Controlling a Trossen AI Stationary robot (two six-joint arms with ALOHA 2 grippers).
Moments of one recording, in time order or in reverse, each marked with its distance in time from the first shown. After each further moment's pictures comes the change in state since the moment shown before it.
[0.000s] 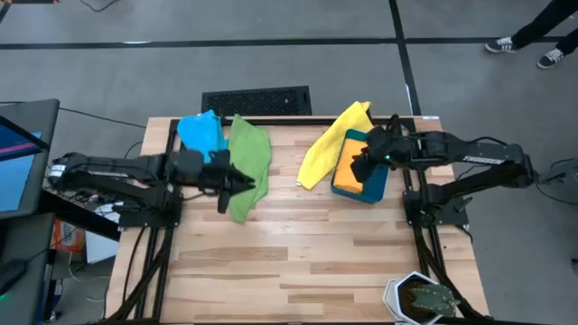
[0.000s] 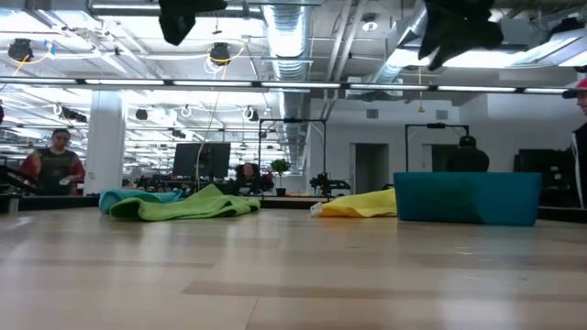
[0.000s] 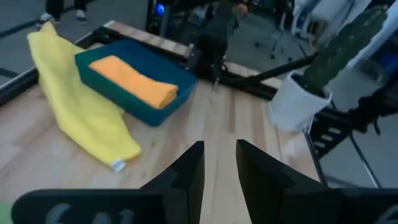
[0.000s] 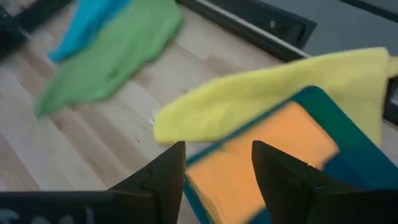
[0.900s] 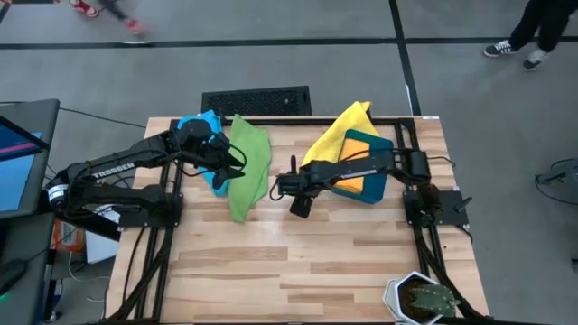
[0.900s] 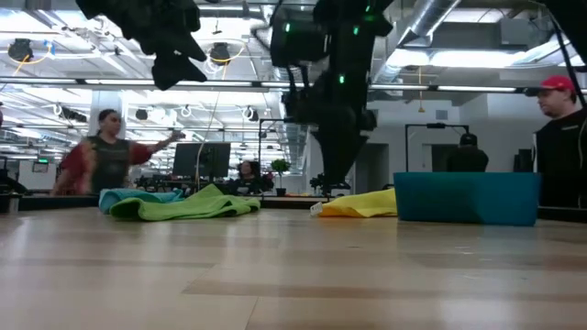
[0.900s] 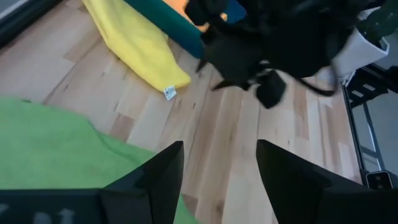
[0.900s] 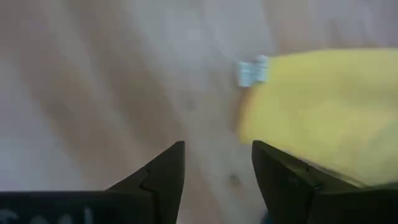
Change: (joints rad) left arm 0.456 0.027 0.001 -0.301 0.409 0.179; right arm 0.055 0.987 0.431 0.009 -0.174 -0.293
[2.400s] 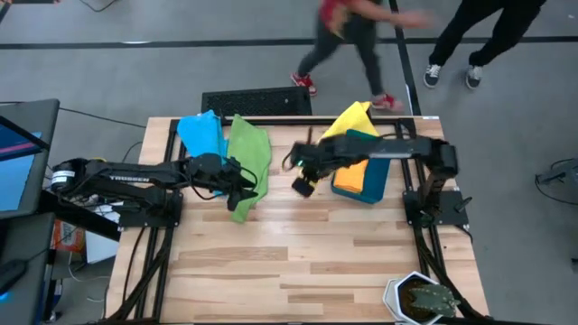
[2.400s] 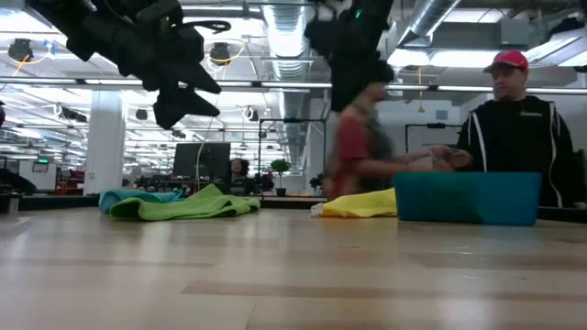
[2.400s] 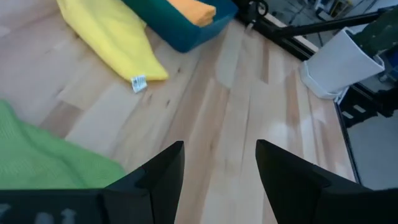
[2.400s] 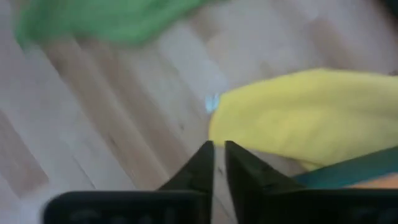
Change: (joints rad) left arm -0.282 0.063 -0.335 0.567 -0.215 -0.287; right arm -0.076 -0.236 0.036 -0.053 -0.060 0.089
